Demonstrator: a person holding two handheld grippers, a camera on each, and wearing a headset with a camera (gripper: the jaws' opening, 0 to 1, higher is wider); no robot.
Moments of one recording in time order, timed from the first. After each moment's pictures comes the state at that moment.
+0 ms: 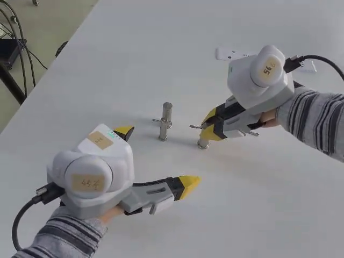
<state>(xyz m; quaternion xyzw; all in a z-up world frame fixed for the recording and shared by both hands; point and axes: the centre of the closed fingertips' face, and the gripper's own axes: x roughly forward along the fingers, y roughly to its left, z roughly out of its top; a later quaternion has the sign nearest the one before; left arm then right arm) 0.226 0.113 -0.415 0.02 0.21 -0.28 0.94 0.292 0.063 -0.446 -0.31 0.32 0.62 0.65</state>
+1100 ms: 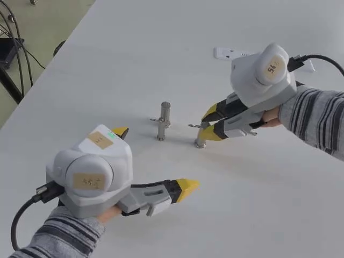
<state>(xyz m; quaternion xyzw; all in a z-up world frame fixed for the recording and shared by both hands) 0.226 0.115 -0.423 0.03 0.22 -0.27 0.94 0.298 0.067 -0.434 -0.27 0.30 0.61 0.68</state>
